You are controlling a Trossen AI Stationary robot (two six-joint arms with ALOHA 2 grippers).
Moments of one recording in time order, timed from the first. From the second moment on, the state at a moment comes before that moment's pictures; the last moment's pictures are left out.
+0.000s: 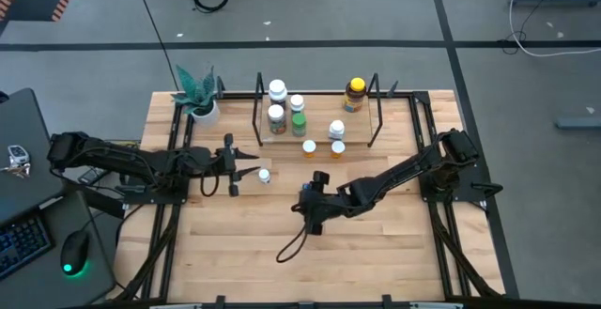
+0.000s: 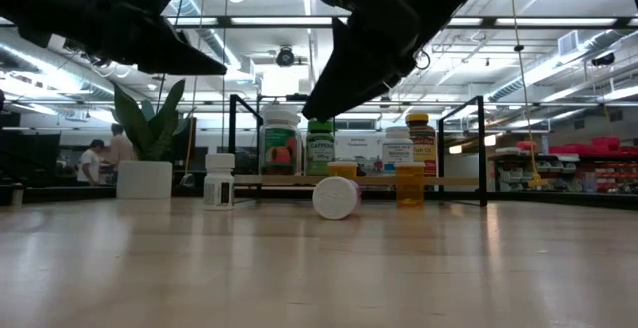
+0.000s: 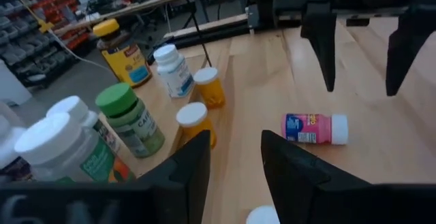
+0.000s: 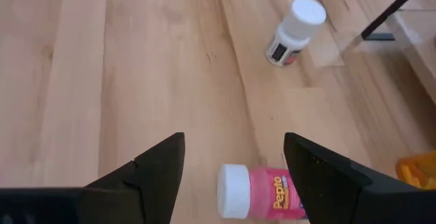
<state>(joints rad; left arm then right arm) -0.05 0.86 0.29 0.33 -0.28 0.22 0.33 1.85 1.21 -0.20 0.45 0.28</state>
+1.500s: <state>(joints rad) -0.05 0.53 0.24 0.05 -0.16 0.14 0.03 2.08 1.42 0.14 0.17 -0.03</state>
